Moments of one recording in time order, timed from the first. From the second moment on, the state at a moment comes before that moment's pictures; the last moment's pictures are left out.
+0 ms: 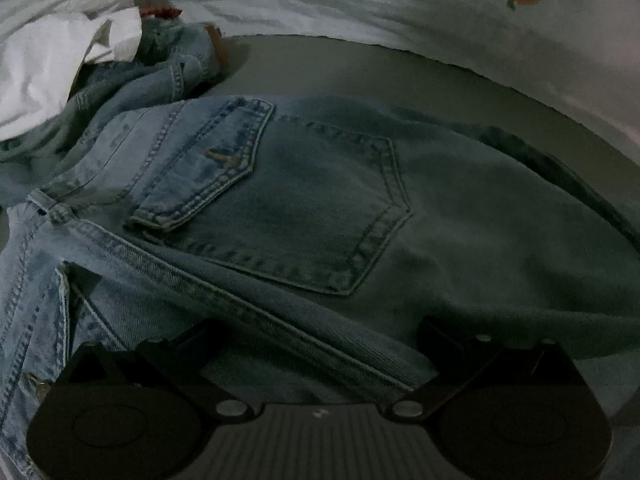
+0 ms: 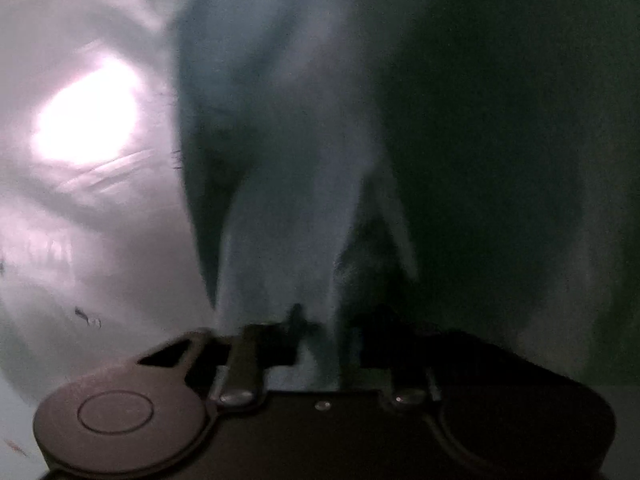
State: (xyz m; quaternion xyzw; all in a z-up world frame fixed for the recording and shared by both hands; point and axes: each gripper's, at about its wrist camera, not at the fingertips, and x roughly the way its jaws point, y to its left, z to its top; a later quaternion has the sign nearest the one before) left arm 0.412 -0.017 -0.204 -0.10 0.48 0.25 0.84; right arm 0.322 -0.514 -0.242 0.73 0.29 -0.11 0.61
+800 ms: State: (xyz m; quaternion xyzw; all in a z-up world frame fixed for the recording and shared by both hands) left arm 0.441 0.009 -0.205 -0.14 0.48 0.28 0.82; right arm 0.550 -0.488 -0.059 0.22 0.28 -0.01 0.93
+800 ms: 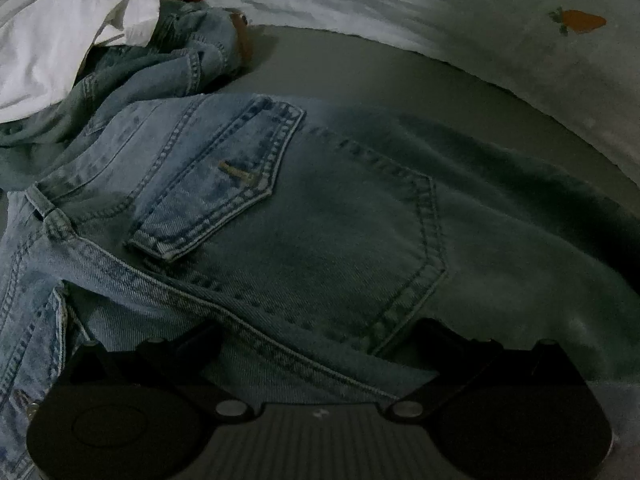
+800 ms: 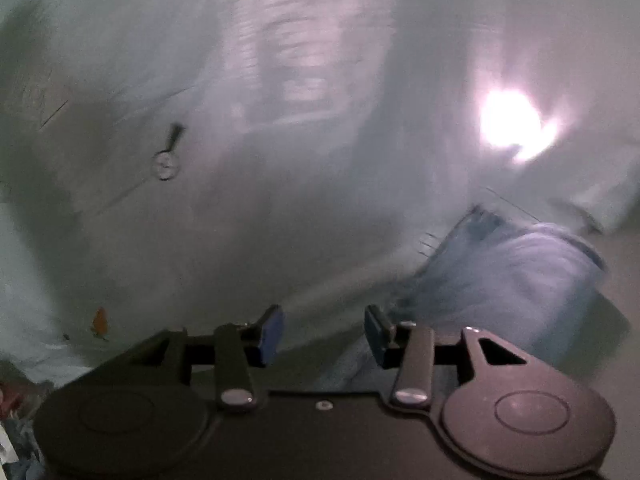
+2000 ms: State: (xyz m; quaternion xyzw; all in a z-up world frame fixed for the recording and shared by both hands) left arm 0.449 0.016 -0.206 -0.15 0.50 0.30 0.80; right arm 0.433 -0.600 -0.056 0.24 0.27 -0.19 0.91
